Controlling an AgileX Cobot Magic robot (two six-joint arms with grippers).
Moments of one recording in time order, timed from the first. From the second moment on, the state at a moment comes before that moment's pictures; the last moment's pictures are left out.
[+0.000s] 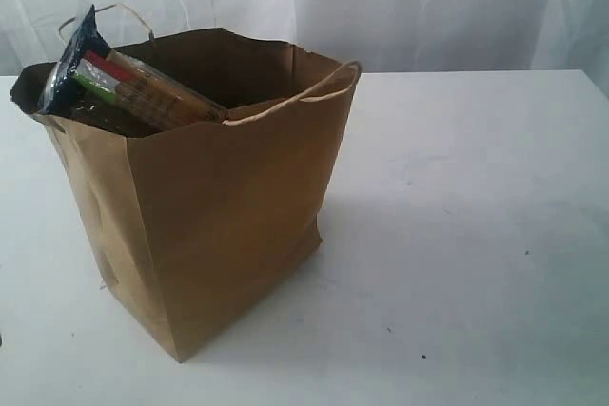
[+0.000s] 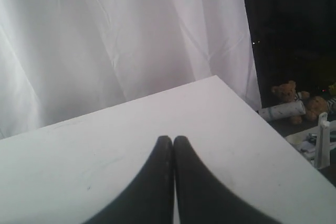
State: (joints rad) left arm -0.58 0.11 0.02 0.07 0.22 -0.16; right arm -0.04 0.06 -0.28 -0.31 0.39 0.47
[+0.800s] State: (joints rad) left arm -0.58 0.11 0.02 0.07 0.22 -0.16; right arm -0.04 0.02 -0.22 -0.16 0.24 0.18
